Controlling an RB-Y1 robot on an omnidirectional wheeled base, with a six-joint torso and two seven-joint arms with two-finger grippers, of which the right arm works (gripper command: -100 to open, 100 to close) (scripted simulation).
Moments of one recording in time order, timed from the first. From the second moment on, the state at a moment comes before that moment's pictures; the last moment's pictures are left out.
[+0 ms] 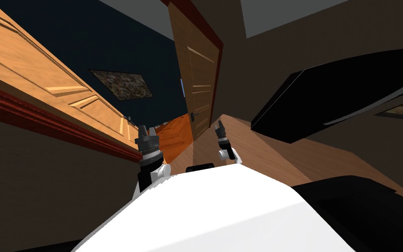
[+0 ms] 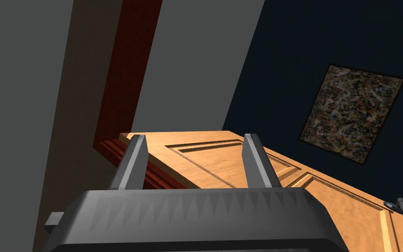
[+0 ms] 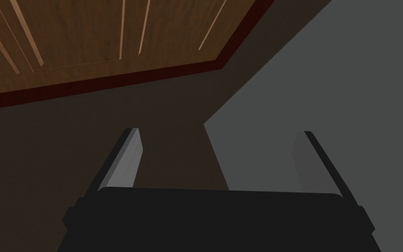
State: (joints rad) arm 0.27 -0.09 0.13 -1.90 0.06 -0.49 -0.06
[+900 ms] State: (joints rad) arm 0.17 -0.10 0.17 -1.73 0.08 -0.47 -0.10
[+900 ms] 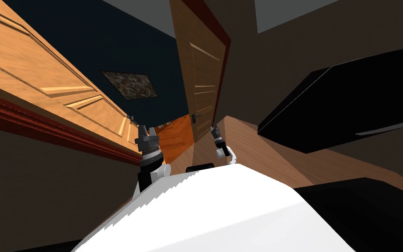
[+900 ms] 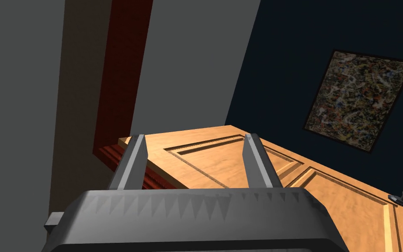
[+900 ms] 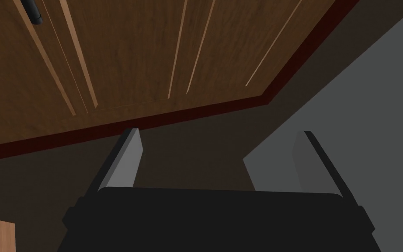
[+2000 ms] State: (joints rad) arm 0.04 -0.11 0.20 -1.53 0.09 -0.41 -0.16
